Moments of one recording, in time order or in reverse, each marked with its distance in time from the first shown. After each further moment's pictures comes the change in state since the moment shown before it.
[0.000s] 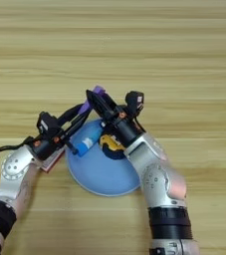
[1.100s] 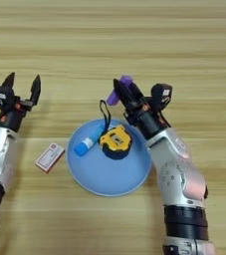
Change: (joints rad) left arm -0.197 0.069 0.286 0.250 0.076 -0.029 0.507; right arm -0.004 -0.072 -0.084 -0.050 -0.060 -0.090 -0.060
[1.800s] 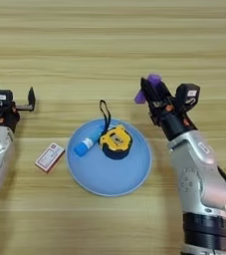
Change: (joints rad) left arm -0.076 0.046 0.009 0.177 0.109 0.141 0.241; right arm 0.088 -0.102 -0.066 -0.120 -0.114 -0.045 -0.113
